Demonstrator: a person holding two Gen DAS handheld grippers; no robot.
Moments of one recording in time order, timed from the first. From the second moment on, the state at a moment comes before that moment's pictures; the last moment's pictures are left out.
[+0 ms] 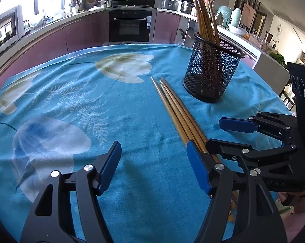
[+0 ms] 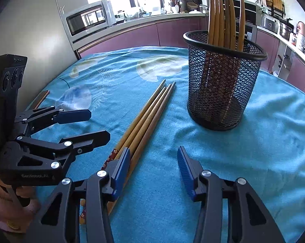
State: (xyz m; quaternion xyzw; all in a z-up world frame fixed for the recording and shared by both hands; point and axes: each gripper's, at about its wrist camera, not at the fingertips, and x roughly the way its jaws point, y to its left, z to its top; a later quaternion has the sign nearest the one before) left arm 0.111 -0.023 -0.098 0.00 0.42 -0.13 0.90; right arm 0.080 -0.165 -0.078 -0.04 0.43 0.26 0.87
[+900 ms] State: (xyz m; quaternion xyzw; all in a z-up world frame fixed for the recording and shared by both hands) left arm 0.123 -0.039 -0.107 0.02 0.43 -0.14 0.89; right arm 0.084 -0.173 -0.078 -0.03 0.43 0.25 0.87
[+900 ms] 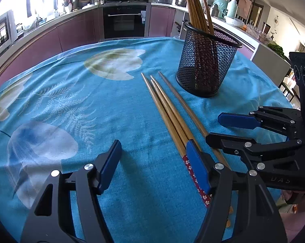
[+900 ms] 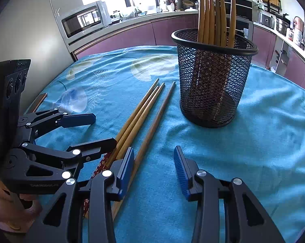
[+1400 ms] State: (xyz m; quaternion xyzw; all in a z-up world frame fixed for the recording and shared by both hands) left arm 0.130 -0.038 -0.106 0.02 0.43 -0.13 0.89; right arm 0.091 -0.164 -0.078 -0.04 0.43 0.24 0.87
